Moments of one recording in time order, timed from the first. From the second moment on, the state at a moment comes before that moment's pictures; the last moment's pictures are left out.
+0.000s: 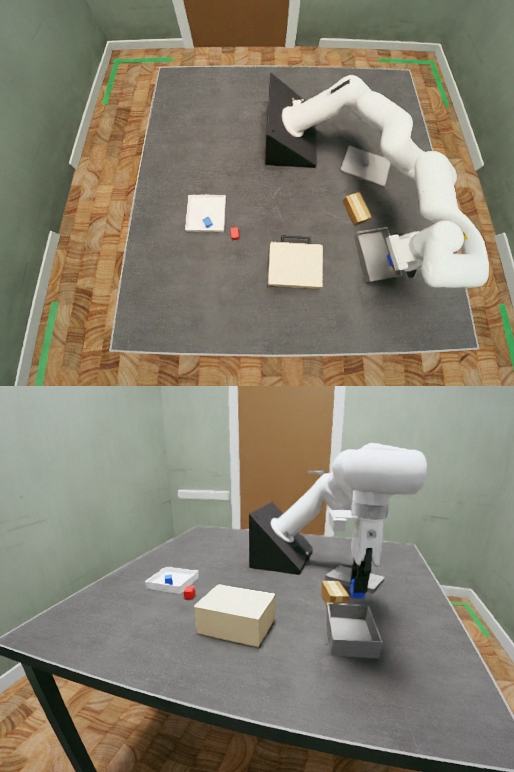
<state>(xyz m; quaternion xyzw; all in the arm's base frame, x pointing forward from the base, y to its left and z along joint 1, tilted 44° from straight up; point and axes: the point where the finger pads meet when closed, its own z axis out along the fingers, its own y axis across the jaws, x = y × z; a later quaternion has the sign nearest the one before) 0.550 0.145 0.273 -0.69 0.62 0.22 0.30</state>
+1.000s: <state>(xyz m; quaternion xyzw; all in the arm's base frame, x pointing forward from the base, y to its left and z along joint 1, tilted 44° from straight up) 0.502 -0.087 0.060 -0.35 0.86 0.34 0.16</state>
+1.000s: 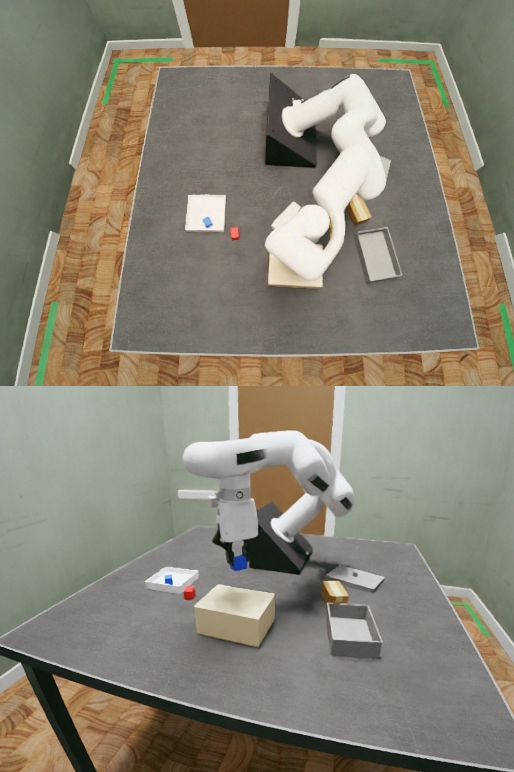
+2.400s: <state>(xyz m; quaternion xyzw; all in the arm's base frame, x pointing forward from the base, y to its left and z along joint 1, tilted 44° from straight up) 0.365 -0.323 -0.205 -0.30 0.92 0.14 0.20</state>
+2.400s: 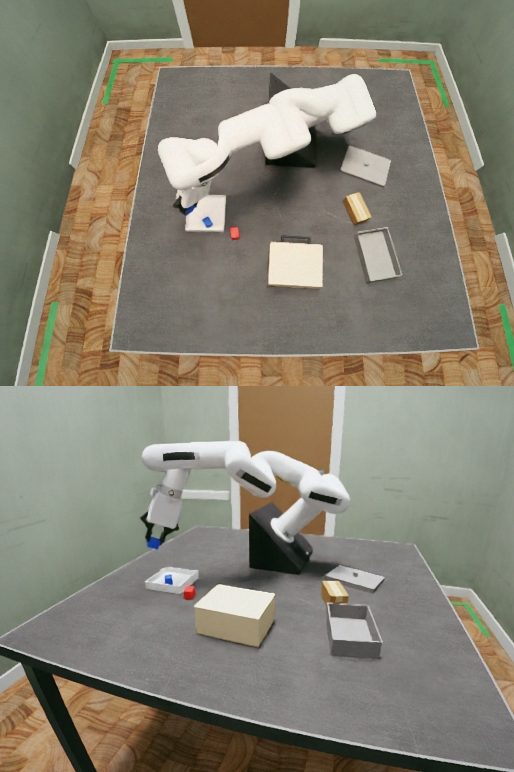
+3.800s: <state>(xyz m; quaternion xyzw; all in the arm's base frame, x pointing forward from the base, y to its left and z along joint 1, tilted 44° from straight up) 0.365 -0.318 -0.212 -0.31 0.92 0.14 0.20</state>
